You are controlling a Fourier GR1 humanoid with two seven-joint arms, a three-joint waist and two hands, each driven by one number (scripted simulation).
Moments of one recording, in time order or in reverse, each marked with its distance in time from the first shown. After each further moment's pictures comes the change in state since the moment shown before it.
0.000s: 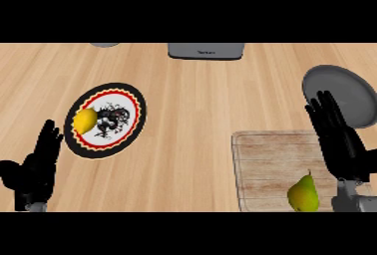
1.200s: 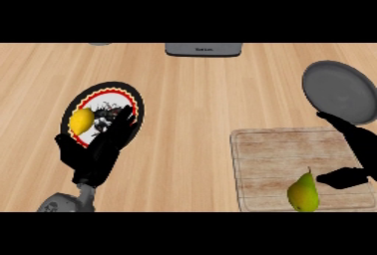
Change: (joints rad) left arm -0.175 -0.134 -0.198 -0.066 0.091 -0.250 0.175; right arm -0.011 -0.467 0.249 0.009 0.703 0.091 0.251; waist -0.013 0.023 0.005
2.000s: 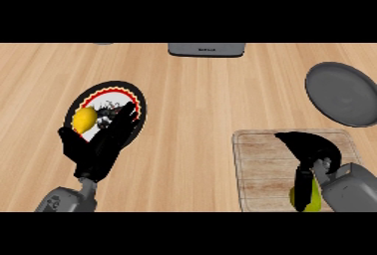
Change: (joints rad) left arm -0.034 -0.012 0.016 0.027 -0.001 -0.028 0.016; right arm -0.286 0.132 0.290 -0.037 -0.121 0.590 0.733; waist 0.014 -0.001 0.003
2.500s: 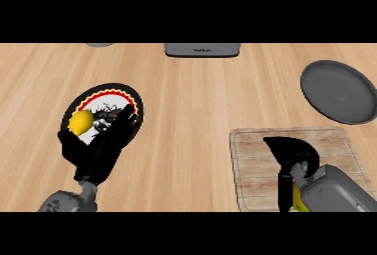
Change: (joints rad) left arm 0.026 -0.018 0.011 -0.016 -0.019 0.010 0.005; right arm -0.021 0.086 0.069 0.025 0.014 -0.007 0.104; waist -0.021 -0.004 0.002
